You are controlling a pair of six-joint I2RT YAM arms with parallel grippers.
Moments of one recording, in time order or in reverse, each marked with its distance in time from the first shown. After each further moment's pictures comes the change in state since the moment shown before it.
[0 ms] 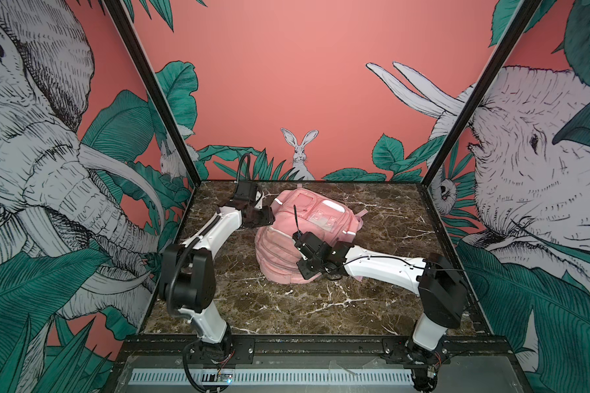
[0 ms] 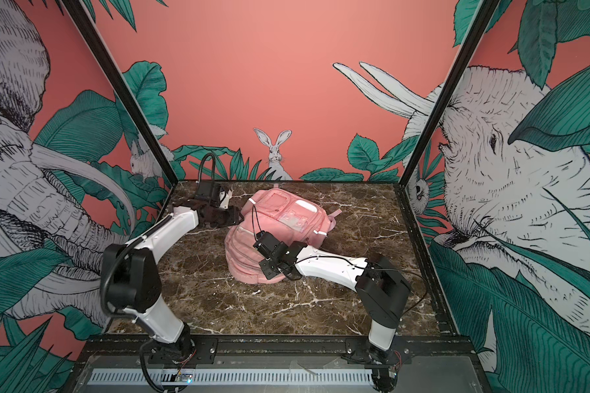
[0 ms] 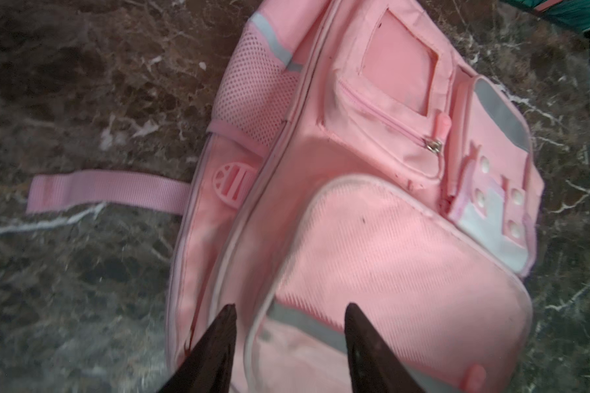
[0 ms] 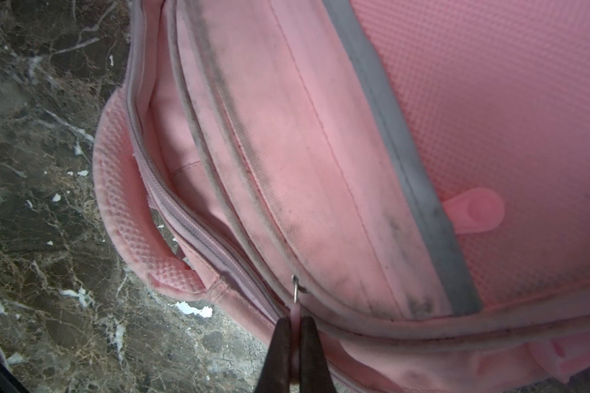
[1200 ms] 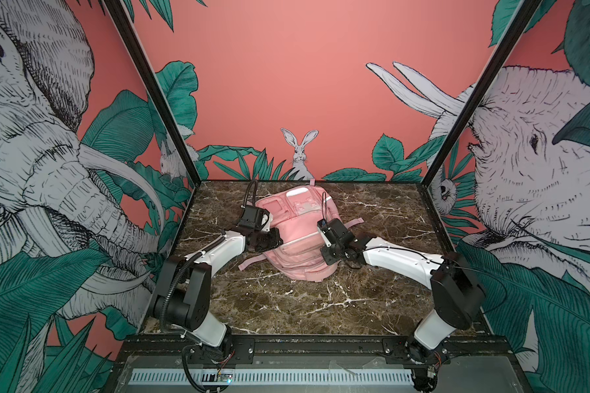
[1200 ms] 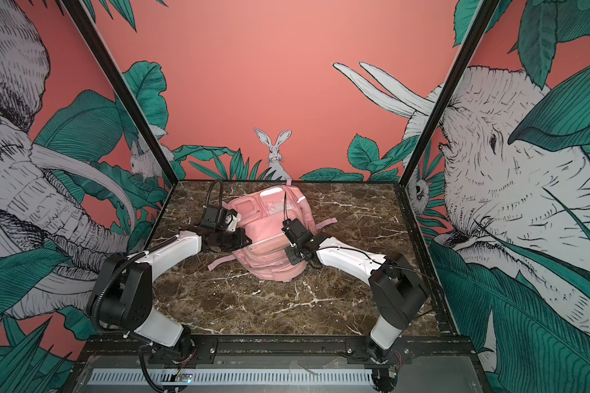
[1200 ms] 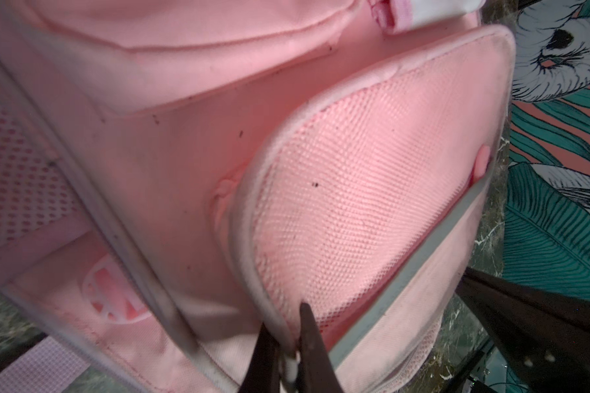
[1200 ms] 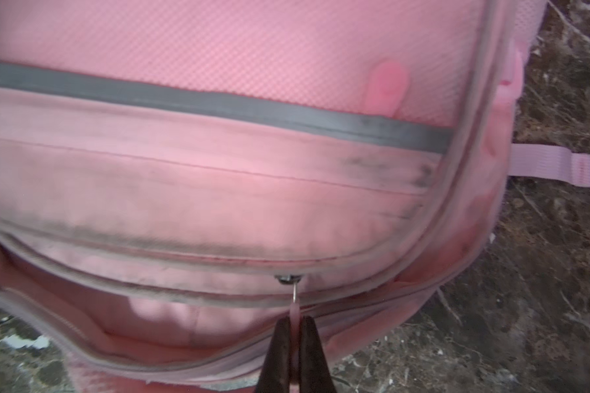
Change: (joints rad) left arm -0.072 -0.077 -0.325 0.242 0.155 -0.141; right arm -0.251 -0.092 -0.135 0.033 0.057 -0.150
